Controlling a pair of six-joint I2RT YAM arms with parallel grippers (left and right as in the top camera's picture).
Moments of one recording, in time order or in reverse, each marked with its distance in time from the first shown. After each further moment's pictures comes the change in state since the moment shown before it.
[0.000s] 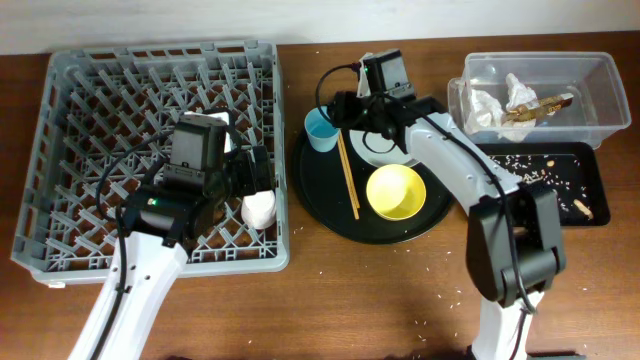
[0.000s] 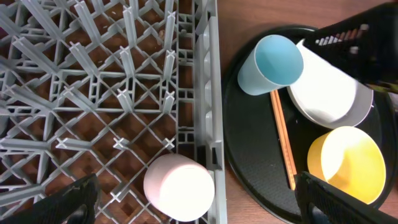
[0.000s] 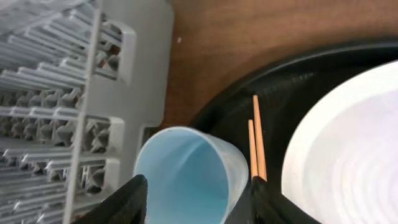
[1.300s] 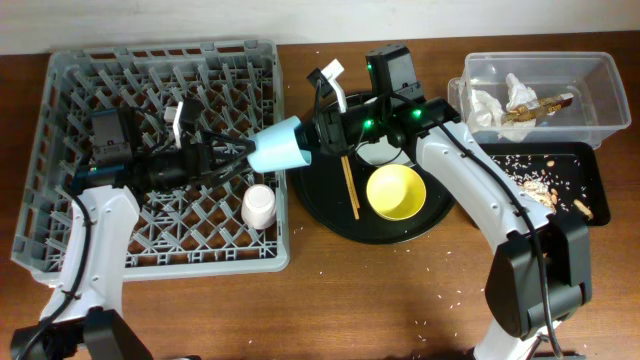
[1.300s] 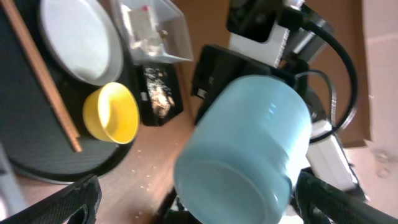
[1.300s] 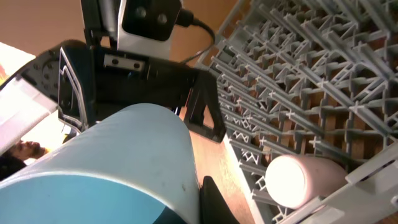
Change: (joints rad) left arm 0.436 0.250 -0.022 0.105 1.413 0.080; right arm 0.037 -0.176 -0.032 -0.038 -0.929 -0.196
